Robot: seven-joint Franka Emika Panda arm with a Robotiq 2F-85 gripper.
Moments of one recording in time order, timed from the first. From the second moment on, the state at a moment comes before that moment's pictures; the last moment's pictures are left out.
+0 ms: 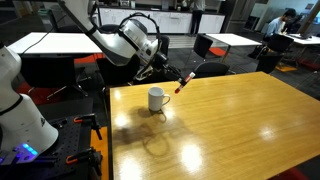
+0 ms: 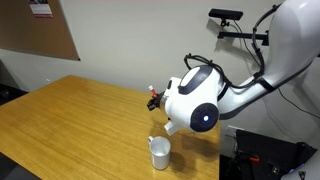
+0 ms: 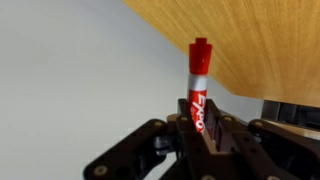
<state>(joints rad) 0.04 0.08 0.06 -2.29 -1.69 2.34 1.94</state>
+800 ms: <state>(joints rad) 0.12 0.12 0.14 -2.30 -1.78 2.12 2.19</state>
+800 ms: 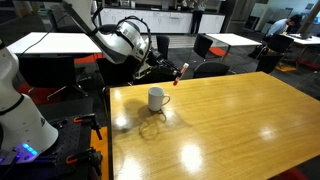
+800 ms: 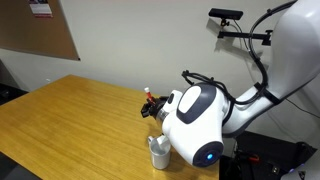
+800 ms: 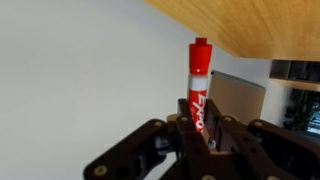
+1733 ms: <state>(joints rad) 0.18 0.17 0.20 -2.33 -1.70 2.04 2.21</state>
